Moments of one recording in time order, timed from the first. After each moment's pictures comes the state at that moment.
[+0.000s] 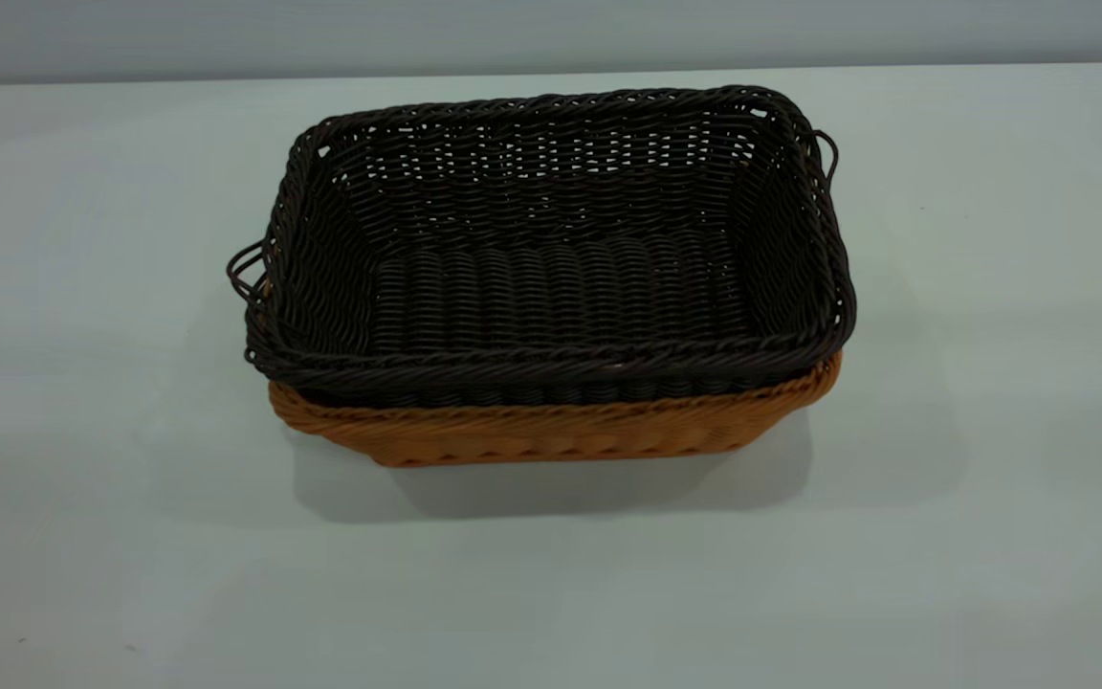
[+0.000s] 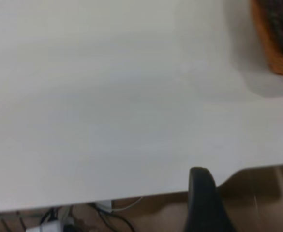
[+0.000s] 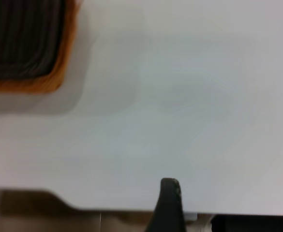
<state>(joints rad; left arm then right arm) -0.17 0.22 -0.51 0.10 1.07 -0.12 0.07 0.27 -0.47 0.02 1.10 0.00</state>
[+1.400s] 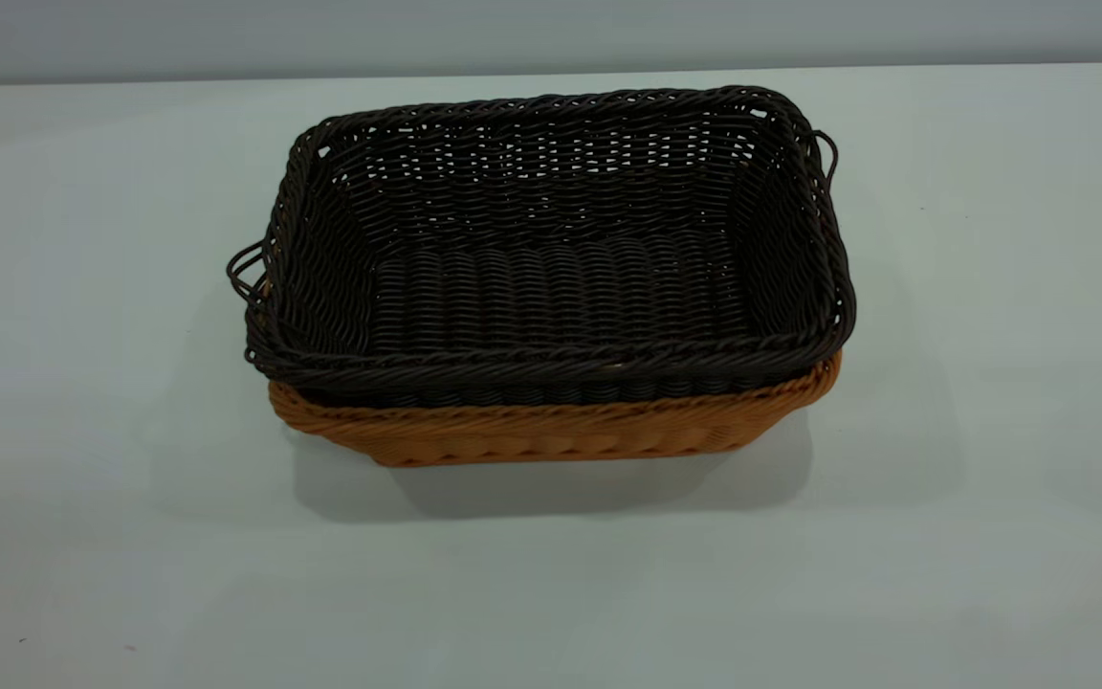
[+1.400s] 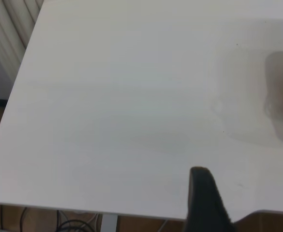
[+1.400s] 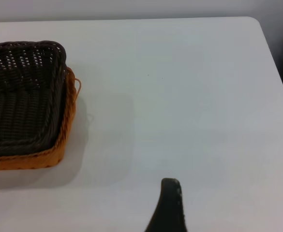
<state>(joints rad) -0.03 -0.02 -0.51 0.10 1.13 -0.12 0.04 -0.02 -0.47 0.02 1.11 0.00</state>
